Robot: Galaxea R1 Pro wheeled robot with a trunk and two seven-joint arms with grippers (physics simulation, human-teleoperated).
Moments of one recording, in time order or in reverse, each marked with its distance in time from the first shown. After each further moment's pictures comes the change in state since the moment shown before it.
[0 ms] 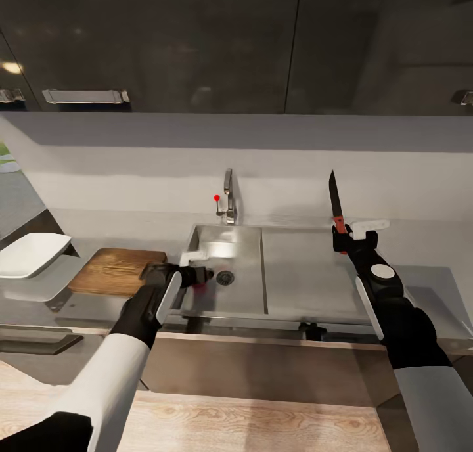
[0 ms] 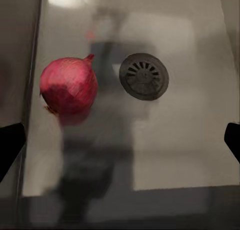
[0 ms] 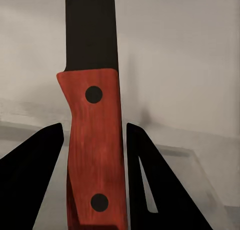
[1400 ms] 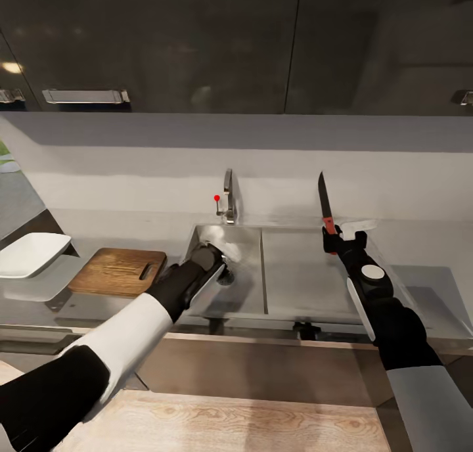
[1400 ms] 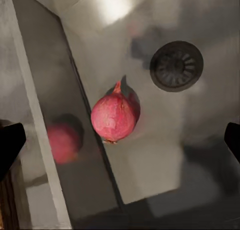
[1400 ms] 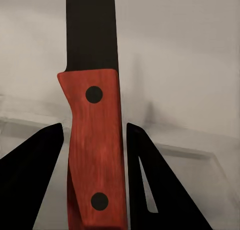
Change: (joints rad) left arm -0.245 -0.010 -0.608 0.178 -0.004 0.198 0.182; right arm 0.000 0.026 0.039 0.000 -0.006 0.000 0.002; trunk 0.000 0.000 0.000
